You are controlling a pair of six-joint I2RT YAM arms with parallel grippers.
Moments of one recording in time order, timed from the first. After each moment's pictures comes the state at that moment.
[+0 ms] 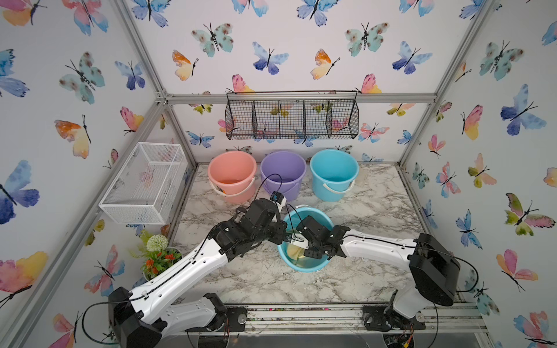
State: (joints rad) left arm -0.83 1.13 1.08 -0.69 -0.05 -0.36; right arm 1.01 1.59 1.05 -0.54 0.22 -0.53
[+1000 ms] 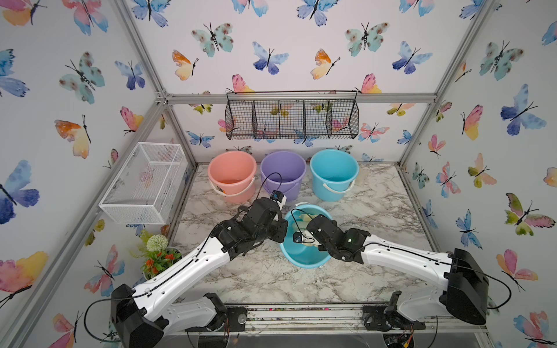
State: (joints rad) left arm -0.82 1.15 1.09 -0.68 -0.05 -0.39; right arm 1.02 1.42 0.96 -0.46 0.60 -0.89
